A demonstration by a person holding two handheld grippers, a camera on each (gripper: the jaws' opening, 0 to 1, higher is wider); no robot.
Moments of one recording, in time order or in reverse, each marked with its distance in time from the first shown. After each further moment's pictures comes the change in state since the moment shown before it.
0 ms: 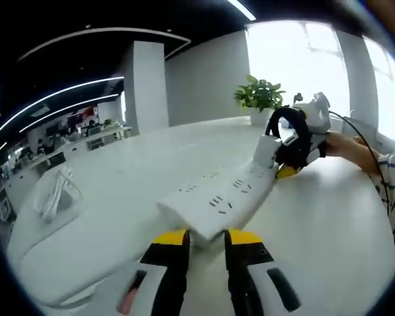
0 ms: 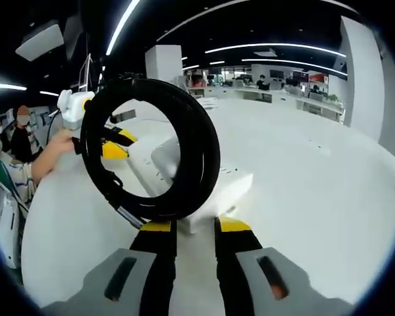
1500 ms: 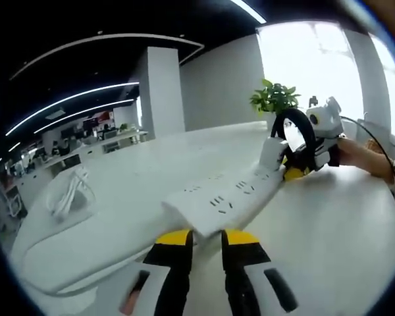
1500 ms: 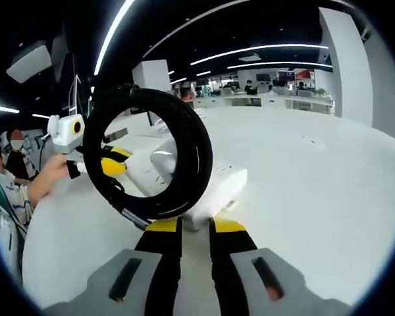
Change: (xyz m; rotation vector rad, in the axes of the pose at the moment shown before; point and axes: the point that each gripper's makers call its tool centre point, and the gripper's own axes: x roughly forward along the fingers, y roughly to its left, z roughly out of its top) left arm 0.001 0.017 0.005 -0.011 -0.048 0.108; right arm 0.008 -0.007 0.008 0.110 -0.088 -0.032
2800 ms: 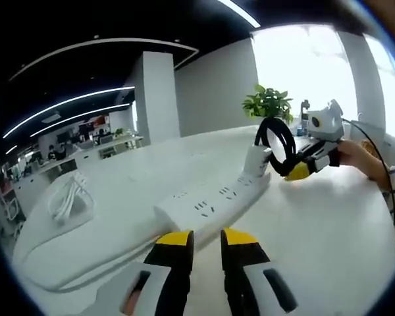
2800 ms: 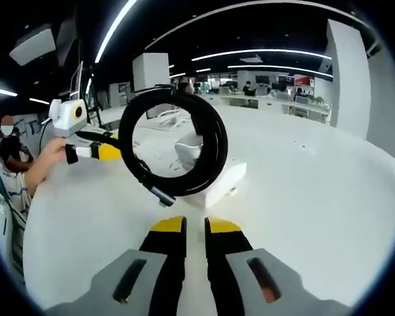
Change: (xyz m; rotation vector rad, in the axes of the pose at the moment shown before) left arm -0.021 -0.020 0.007 0.014 -0.030 -0.031; right arm -0.038 0.014 -0.008 -0.075 0.028 -0.060
